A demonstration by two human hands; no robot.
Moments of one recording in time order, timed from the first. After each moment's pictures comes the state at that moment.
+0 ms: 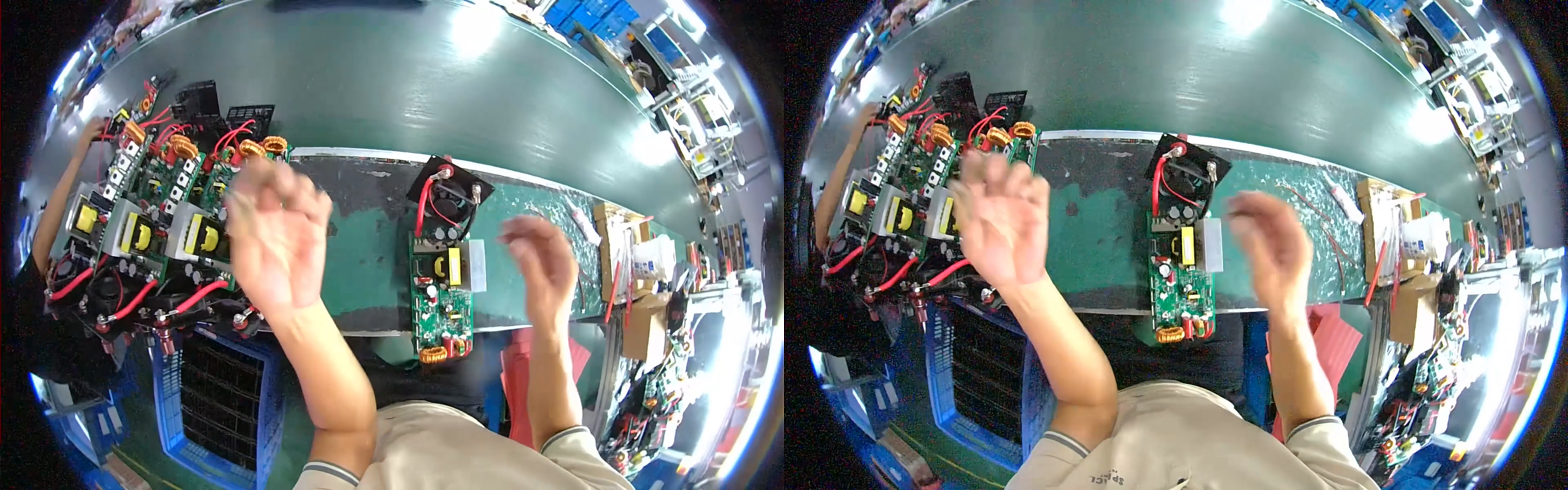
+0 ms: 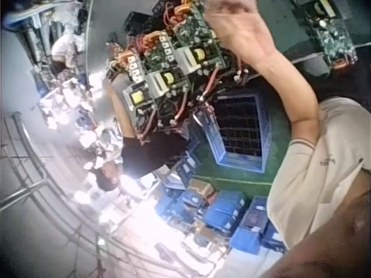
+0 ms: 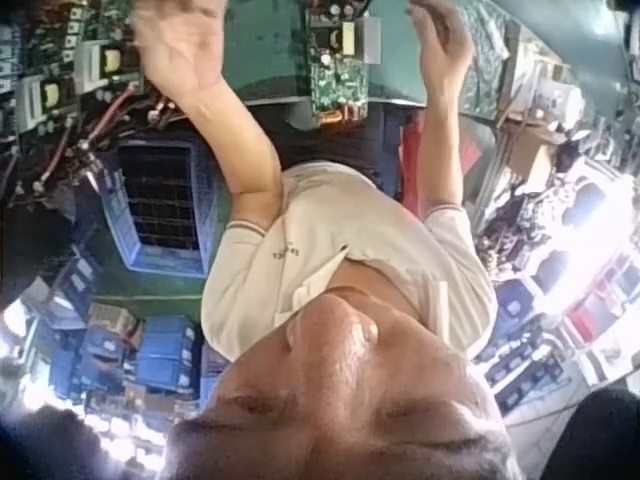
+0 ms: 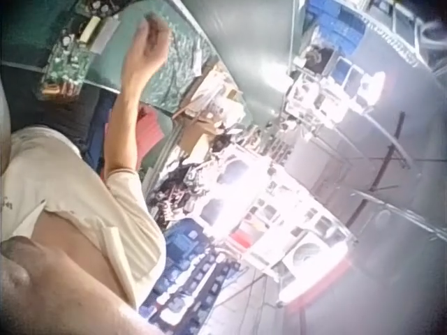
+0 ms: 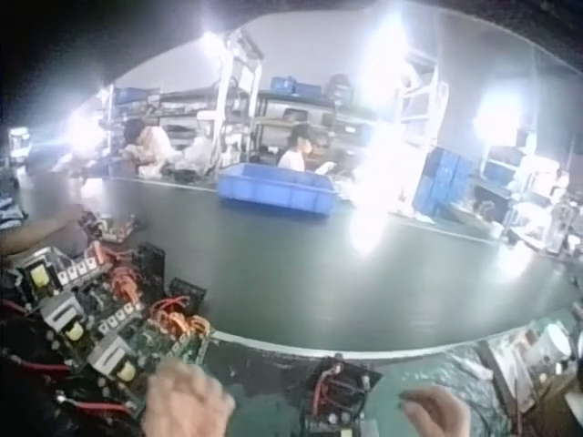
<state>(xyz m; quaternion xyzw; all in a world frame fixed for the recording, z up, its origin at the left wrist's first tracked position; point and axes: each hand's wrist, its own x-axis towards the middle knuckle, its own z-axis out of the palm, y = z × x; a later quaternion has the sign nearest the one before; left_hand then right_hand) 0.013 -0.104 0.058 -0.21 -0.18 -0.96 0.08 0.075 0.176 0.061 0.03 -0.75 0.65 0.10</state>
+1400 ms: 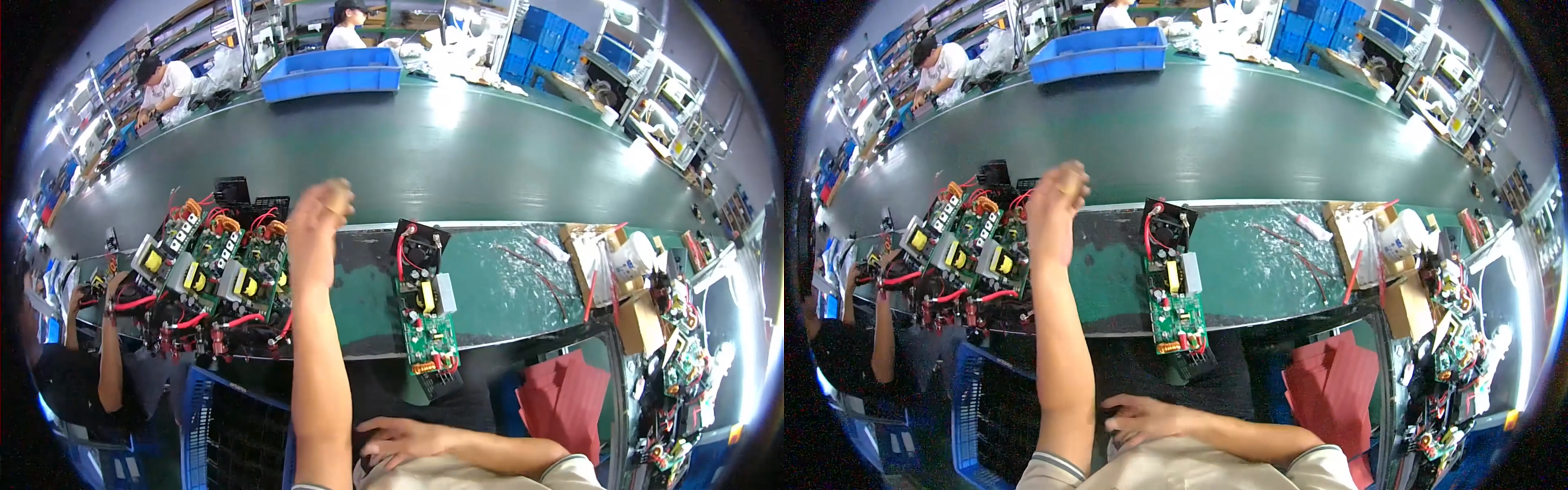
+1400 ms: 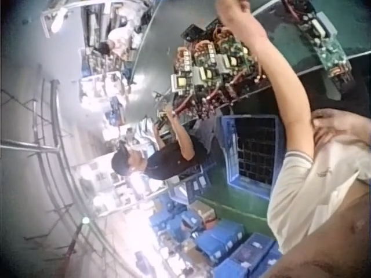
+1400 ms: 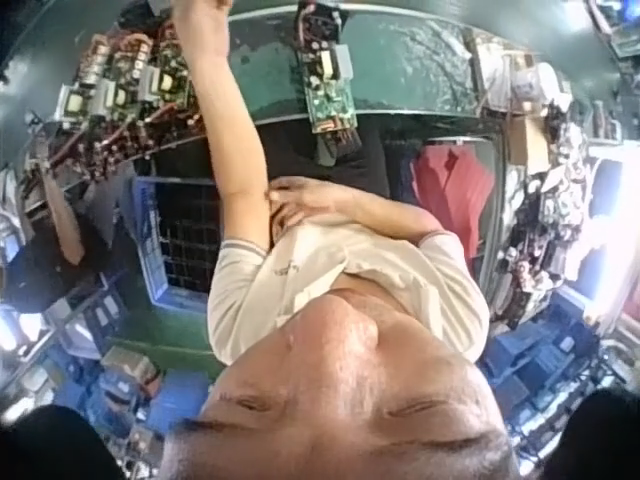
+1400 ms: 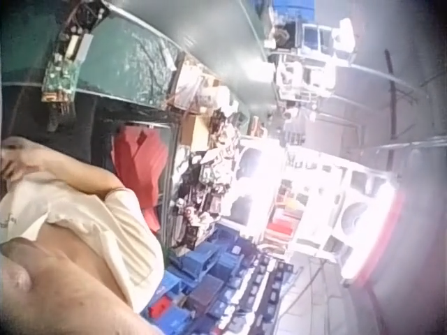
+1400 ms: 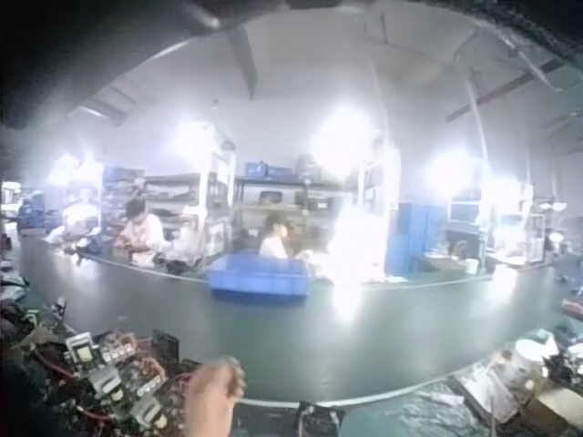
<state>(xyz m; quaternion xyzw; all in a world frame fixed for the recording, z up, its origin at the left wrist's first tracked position) -0.011 -0.070 0.123 -0.08 -0.62 -0.77 0.11 0.239 0.064 0.010 -0.04 -0.45 0.67 -0.59</state>
